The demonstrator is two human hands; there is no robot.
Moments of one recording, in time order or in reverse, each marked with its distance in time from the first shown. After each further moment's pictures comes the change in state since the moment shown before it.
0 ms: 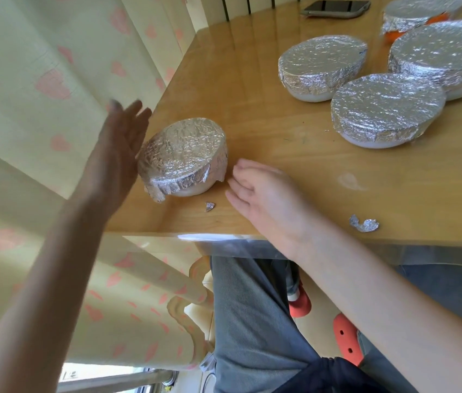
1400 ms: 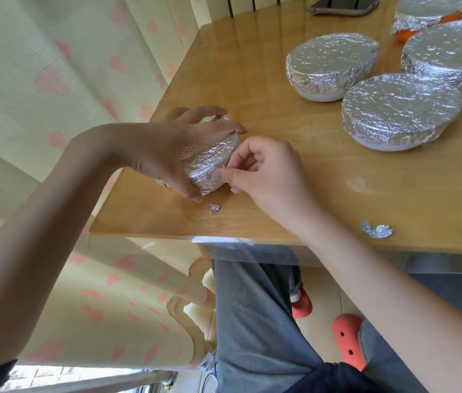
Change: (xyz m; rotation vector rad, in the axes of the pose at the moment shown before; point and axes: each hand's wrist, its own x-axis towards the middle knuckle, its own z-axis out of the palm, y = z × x) left_hand 0.019 0.050 0.019 1.198 -0.830 0.184; right_hand 0.032 -0.002 -0.003 -0.735 0.073 -0.632
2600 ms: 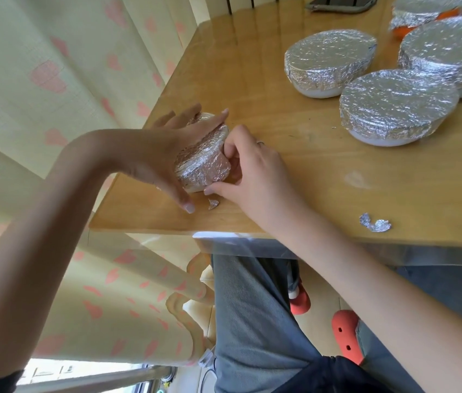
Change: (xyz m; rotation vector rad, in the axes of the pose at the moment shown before) left_hand 0.004 -0.015 0.012 0.005 -0.024 -0.212; right_hand -0.007 0.007 0.006 -0.466 -0.048 -0.273
